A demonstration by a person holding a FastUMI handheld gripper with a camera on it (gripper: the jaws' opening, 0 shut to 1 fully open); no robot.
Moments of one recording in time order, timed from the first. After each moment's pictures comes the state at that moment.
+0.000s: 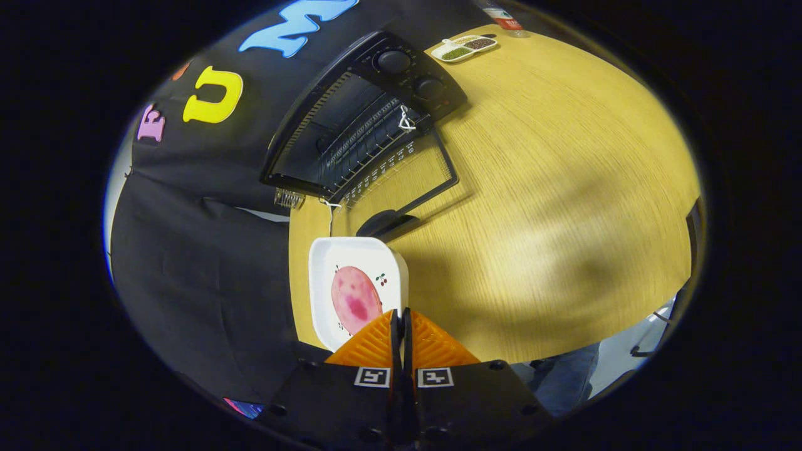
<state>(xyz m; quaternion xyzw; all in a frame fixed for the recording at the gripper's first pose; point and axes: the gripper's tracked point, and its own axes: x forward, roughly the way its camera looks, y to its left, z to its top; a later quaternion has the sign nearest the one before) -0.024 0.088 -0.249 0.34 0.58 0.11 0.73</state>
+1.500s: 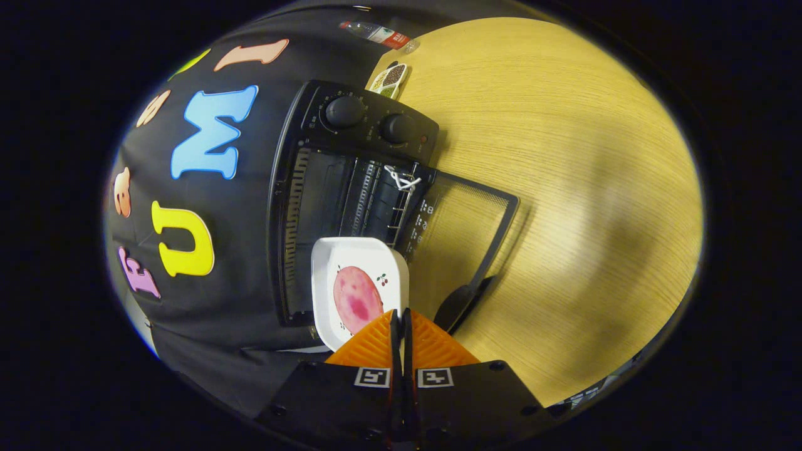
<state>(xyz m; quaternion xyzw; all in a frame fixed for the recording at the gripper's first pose) 0.126 0.141 -0.266 0.57 0.41 -0.12 0.70</state>
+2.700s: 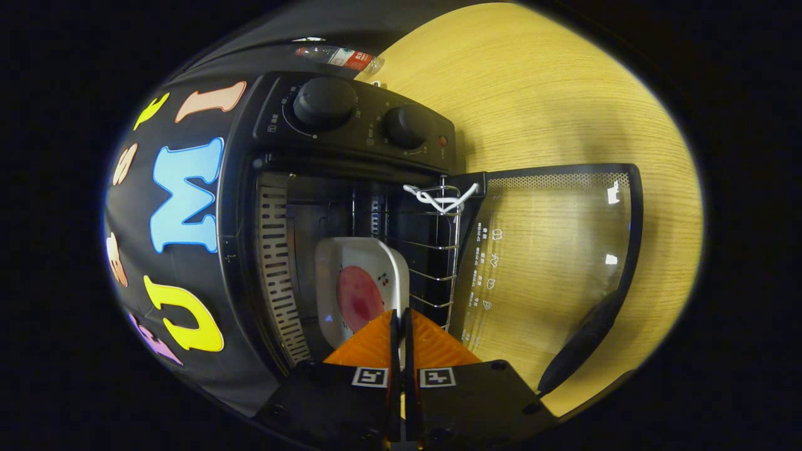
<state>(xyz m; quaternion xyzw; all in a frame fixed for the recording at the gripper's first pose) 0.233 0.150 -0.297 0.64 0.29 -0.23 0.68</state>
